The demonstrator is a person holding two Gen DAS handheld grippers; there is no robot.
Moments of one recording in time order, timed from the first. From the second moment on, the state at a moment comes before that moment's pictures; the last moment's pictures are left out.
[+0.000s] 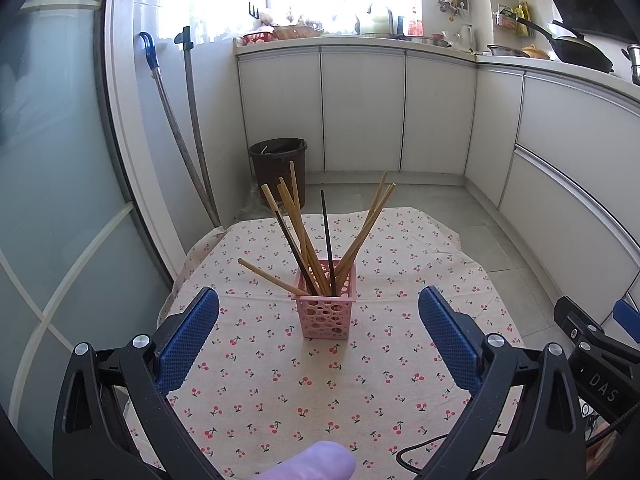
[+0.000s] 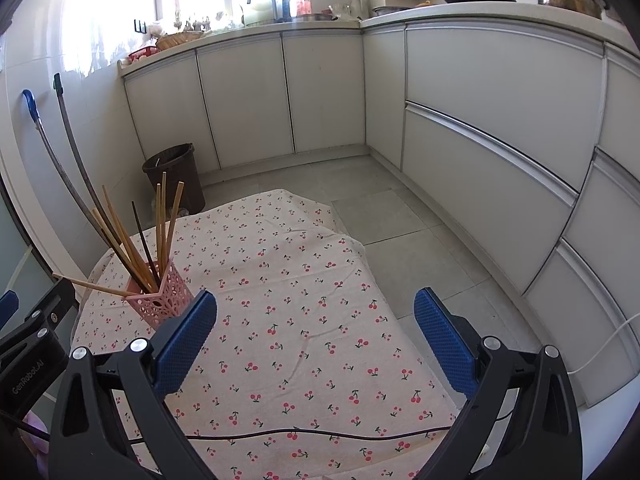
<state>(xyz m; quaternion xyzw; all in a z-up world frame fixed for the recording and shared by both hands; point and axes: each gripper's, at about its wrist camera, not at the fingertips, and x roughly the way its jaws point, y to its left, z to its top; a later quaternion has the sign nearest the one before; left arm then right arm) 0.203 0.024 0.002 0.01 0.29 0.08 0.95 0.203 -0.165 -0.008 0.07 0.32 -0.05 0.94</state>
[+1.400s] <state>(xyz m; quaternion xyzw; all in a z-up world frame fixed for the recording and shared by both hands) 0.205 0.025 -0.002 0.01 0.30 0.09 0.95 0.204 -0.163 -0.014 0.08 0.33 -0.05 0.94</state>
